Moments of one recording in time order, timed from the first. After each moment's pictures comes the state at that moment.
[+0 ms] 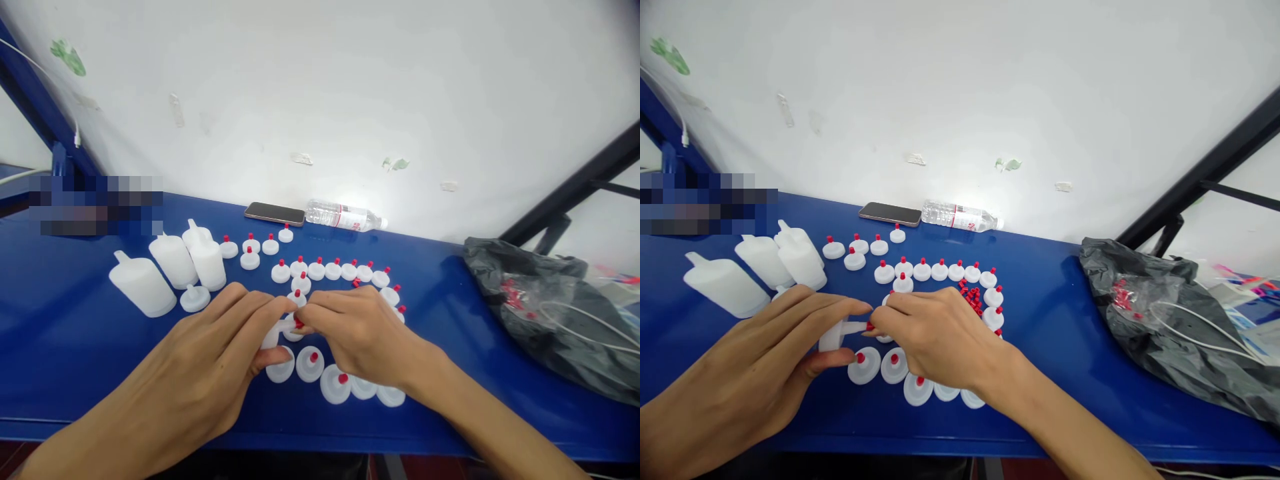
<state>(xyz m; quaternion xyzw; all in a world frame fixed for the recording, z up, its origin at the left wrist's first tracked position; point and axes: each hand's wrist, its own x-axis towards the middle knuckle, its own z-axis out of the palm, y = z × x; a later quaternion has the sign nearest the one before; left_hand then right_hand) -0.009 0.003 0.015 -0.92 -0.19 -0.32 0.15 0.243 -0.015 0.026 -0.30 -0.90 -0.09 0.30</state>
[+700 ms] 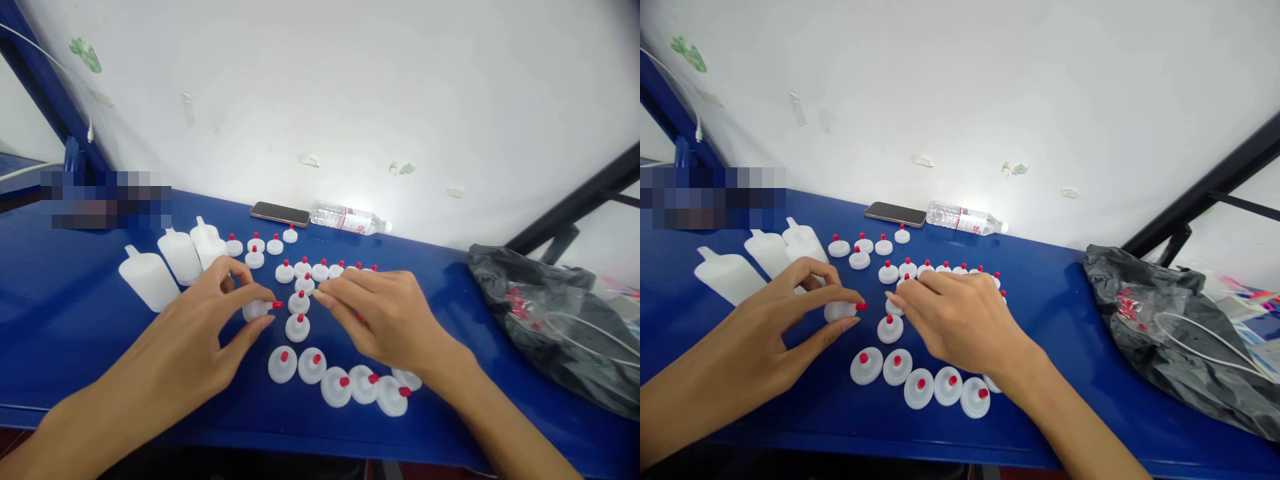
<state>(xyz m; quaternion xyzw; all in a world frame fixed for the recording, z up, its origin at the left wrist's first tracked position) -0.025 0.021 -0.007 -0.86 -0.39 -0.32 -0.05 0.257 -0.015 0.045 -0.38 -0.86 -0.18 0.27</state>
